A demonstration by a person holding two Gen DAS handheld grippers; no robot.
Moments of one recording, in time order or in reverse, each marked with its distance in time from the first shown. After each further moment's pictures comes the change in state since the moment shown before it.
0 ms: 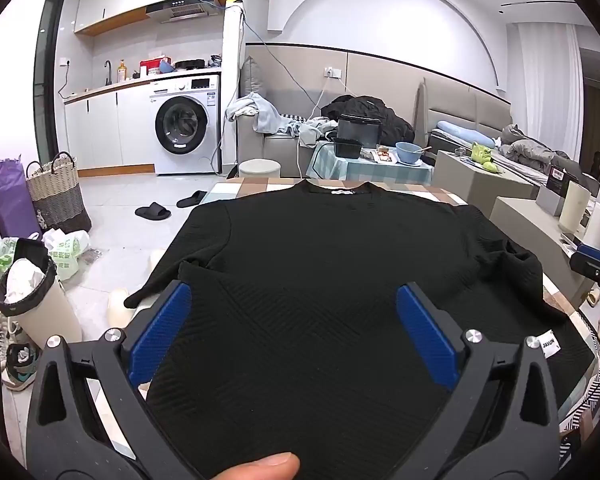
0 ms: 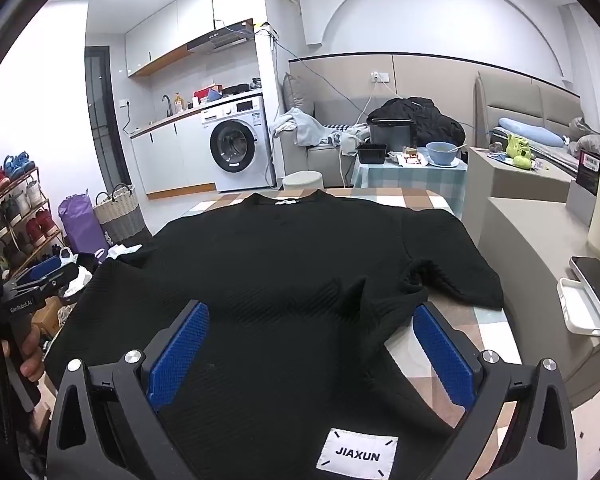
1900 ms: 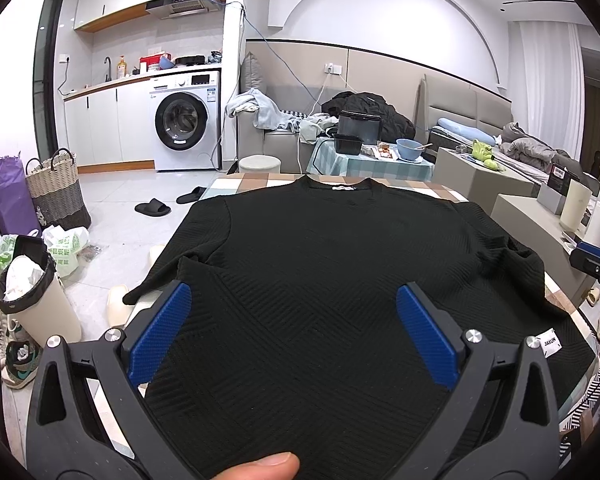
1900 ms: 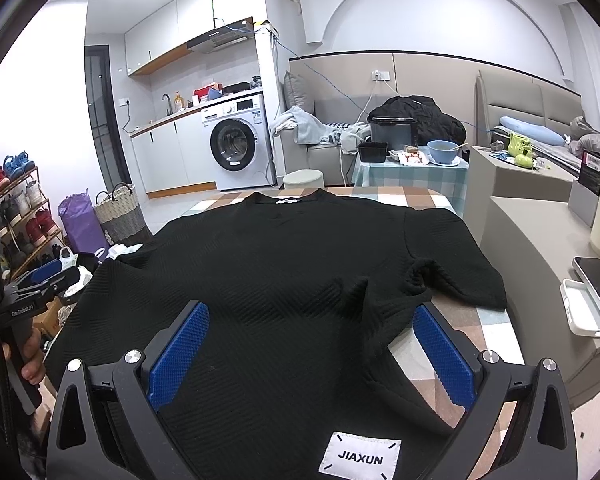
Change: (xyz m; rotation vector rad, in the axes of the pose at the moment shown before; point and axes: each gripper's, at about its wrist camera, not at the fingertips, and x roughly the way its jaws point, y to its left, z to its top) left arm 0.000 0.000 0.000 -0.003 0.009 0.002; right arm 0.005 -0.004 -0.001 0.004 0.002 0.009
